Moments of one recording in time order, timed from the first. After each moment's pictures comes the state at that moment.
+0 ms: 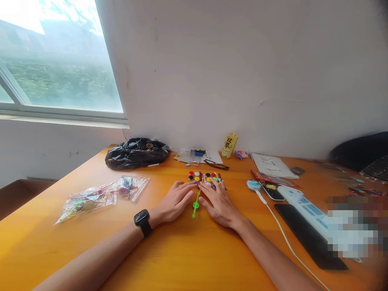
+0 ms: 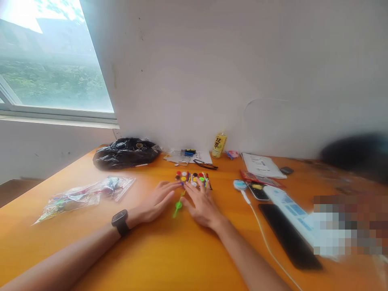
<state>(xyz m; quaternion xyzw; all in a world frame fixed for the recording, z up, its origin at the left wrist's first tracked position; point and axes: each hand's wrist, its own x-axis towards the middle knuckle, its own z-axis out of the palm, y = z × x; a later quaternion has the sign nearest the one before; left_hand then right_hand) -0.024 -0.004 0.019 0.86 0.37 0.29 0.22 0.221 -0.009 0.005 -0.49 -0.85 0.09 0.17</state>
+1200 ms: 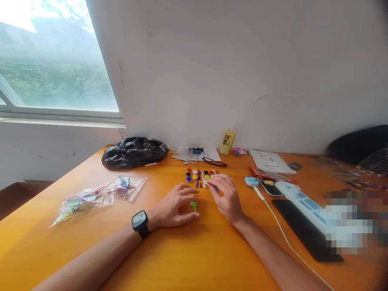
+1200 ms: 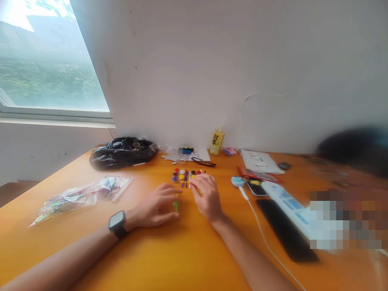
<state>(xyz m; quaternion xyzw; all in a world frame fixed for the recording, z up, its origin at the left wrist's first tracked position) -0.023 -0.011 0.021 0.91 0.25 0.27 0.17 0.224 -0.002 0.012 -0.39 -0.77 -0.04 0.50</state>
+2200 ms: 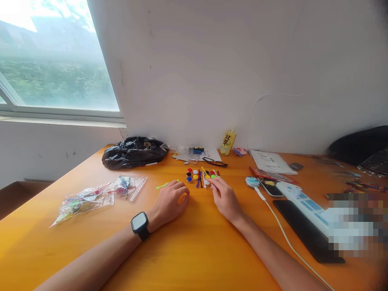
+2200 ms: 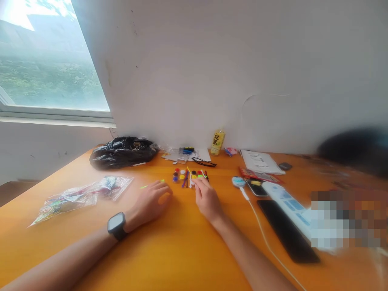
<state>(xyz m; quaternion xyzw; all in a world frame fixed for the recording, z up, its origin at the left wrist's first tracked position) -0.020 -0.012 0.022 0.86 0.43 0.28 0.04 0.228 0.004 -0.005 -0.46 -0.76 0.11 0.44</state>
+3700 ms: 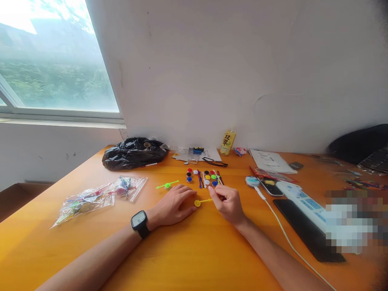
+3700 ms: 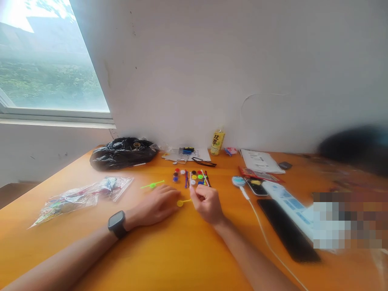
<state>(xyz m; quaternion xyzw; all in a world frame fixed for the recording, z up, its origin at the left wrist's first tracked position) -0.024 -0.010 0.022 0.91 0.30 0.25 0.15 0.219 -0.018 0.009 -0.43 -0.74 0.13 0.51</state>
